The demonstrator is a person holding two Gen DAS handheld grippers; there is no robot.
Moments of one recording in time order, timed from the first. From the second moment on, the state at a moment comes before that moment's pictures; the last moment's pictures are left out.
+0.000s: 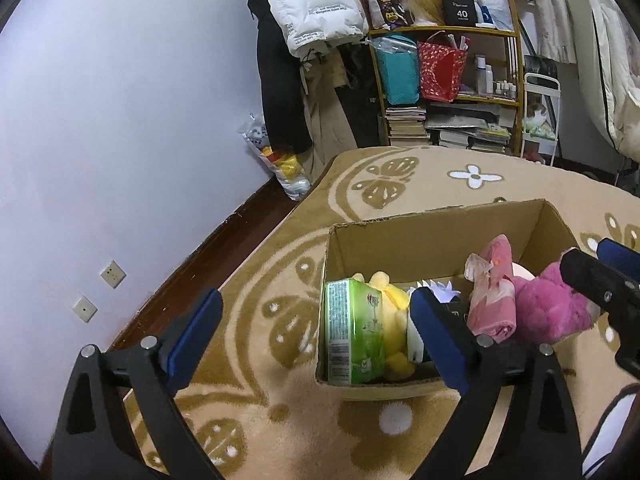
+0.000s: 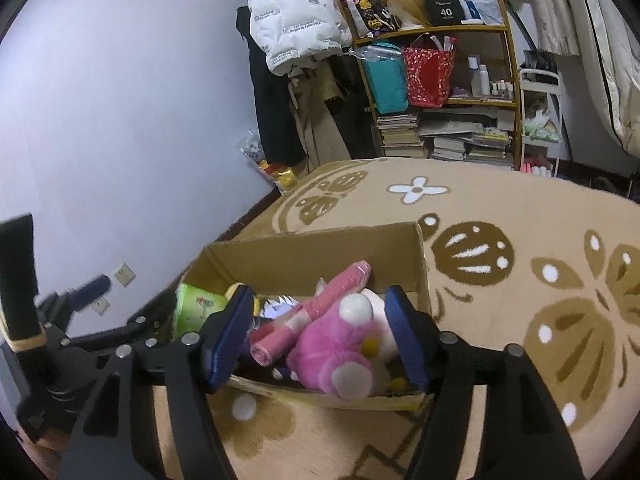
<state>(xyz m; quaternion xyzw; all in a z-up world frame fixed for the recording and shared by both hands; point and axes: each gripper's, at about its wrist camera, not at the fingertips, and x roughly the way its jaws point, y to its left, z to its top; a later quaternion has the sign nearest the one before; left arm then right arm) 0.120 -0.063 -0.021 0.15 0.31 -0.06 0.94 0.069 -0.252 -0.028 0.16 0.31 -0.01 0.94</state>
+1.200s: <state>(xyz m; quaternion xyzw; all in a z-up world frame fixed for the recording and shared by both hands) 0.033 -0.003 0.030 0.06 0.27 -0.08 0.96 -0.031 -0.258 -0.010 0.17 0.25 -0.05 0.95</state>
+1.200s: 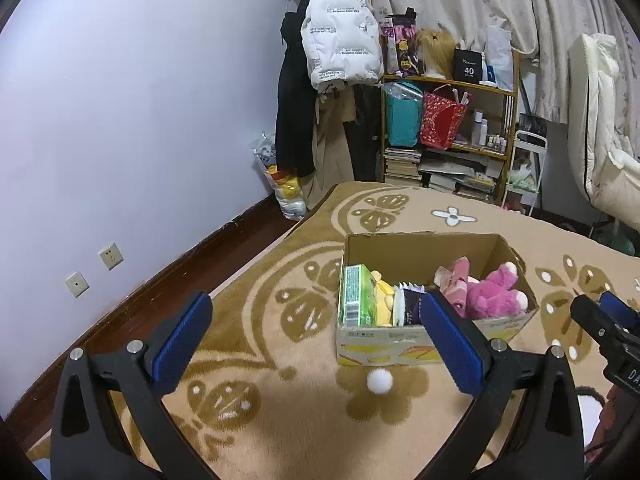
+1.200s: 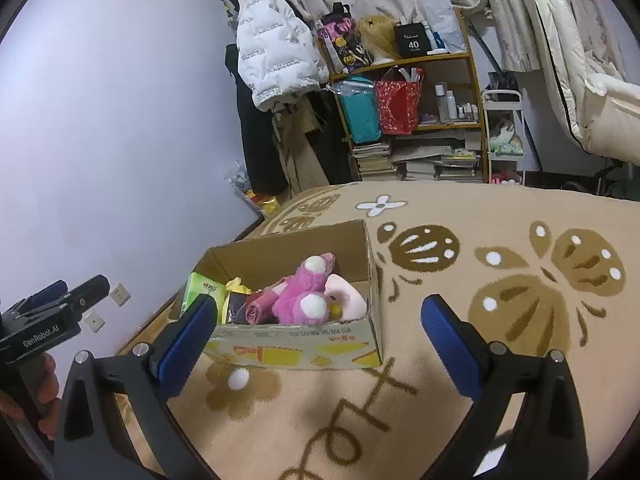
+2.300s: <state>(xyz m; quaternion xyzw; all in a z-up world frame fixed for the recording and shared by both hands) 0.016 -0.021 0.008 0.12 0.29 -0.07 0.95 -0.048 -0.252 -0.021 0.15 0.27 -0.08 0.95</state>
